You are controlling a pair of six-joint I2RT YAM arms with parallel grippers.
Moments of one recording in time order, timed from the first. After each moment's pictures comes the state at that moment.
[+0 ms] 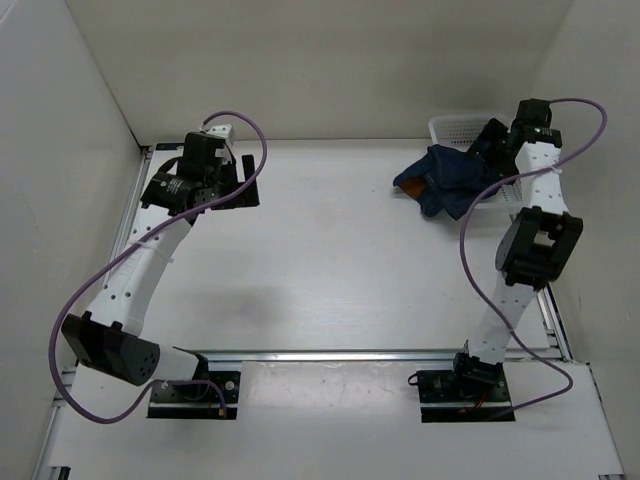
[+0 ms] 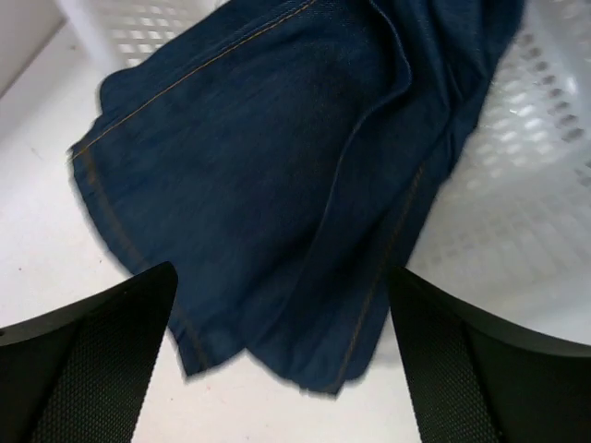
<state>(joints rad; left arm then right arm) -0.34 1.37 1.55 -0.91 -0.12 -0.29 -0.21 2.01 1.97 -0.83 -0.13 0.41</state>
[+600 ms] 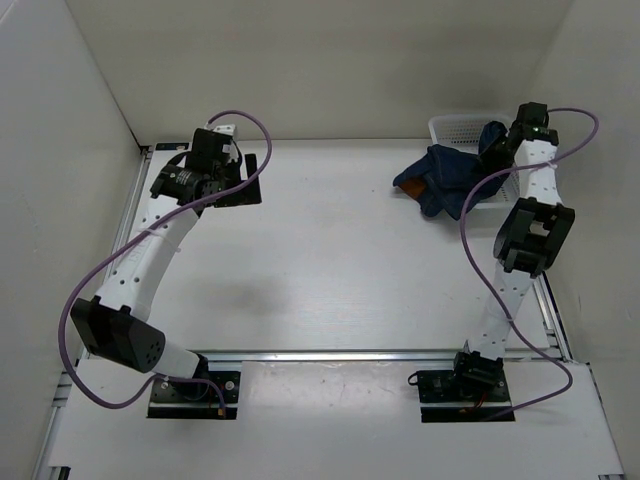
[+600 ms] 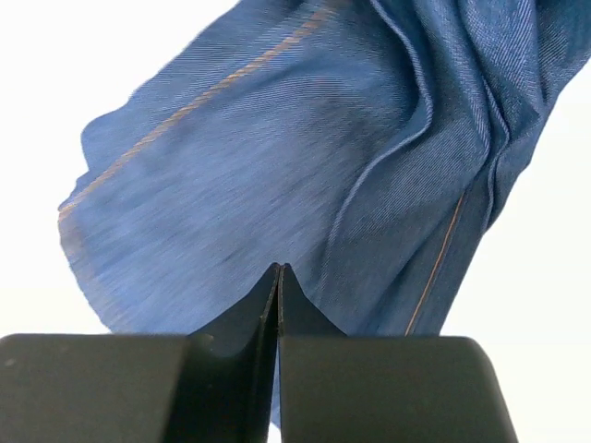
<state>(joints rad) -0.34 1.45 1.57 -0.92 -0.15 -0.30 -0.25 2.27 2.18 -0.88 -0.25 0.49</state>
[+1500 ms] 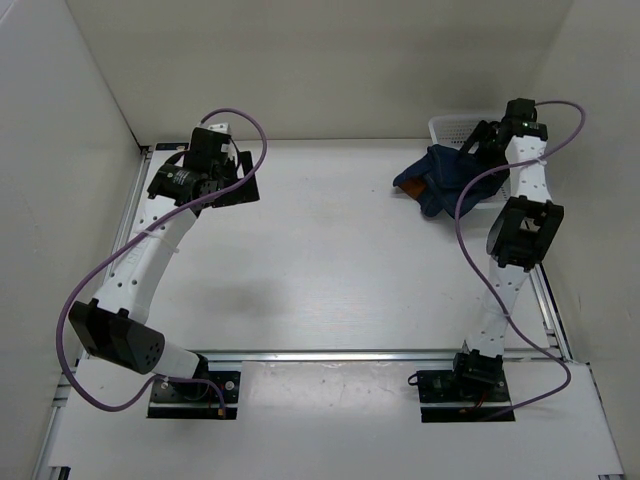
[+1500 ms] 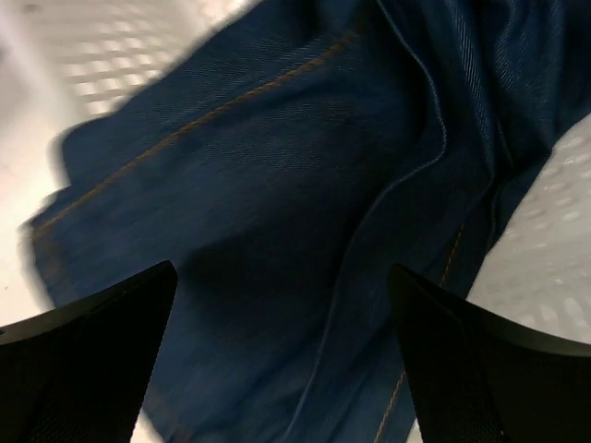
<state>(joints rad) -0.34 1.44 1.60 -0.96 -0.18 -0.36 -0.20 2.29 2.30 -0.93 -0.17 0.41</state>
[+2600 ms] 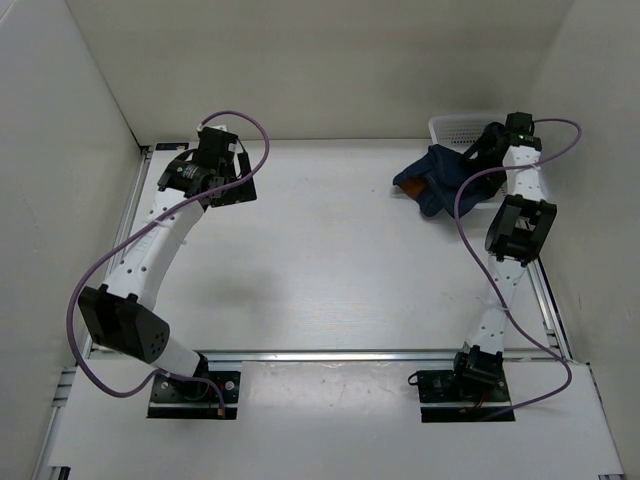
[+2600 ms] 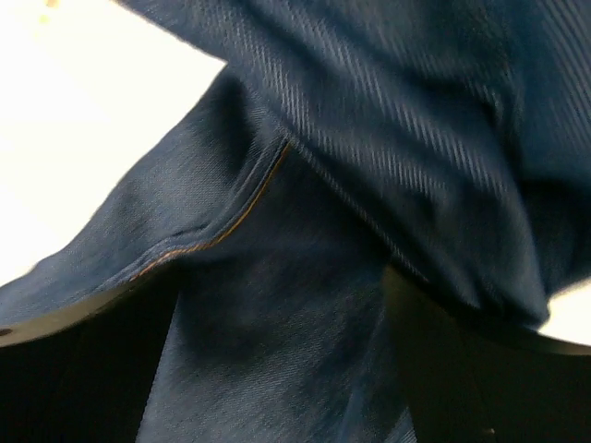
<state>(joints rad) -0.34 1.50 1.60 -0.96 -0.33 -0.39 -0.24 2.52 2.40 -0.82 -0.18 0.55</state>
